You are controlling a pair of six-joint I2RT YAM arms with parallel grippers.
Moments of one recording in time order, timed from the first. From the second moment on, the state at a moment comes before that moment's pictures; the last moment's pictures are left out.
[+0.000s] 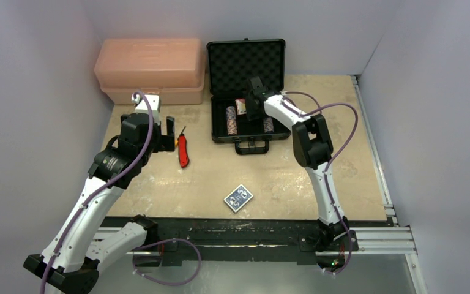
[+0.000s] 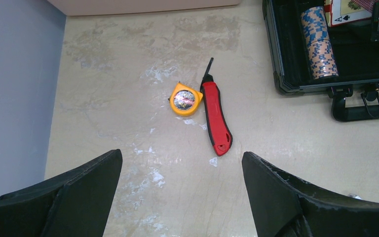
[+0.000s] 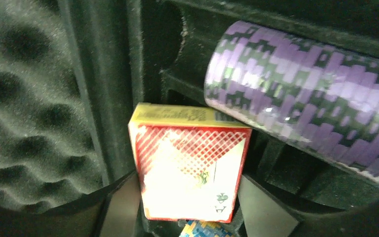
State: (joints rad) left arm -0.43 0.90 1.13 -0.80 -0.42 -0.17; right arm 0.47 2.39 2.00 -0.57 0.31 1.79
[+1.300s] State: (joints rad) left arm -0.43 0.90 1.13 -0.80 -0.42 -0.15; right arm 0.53 1.92 1.68 -0.41 0.40 0.63
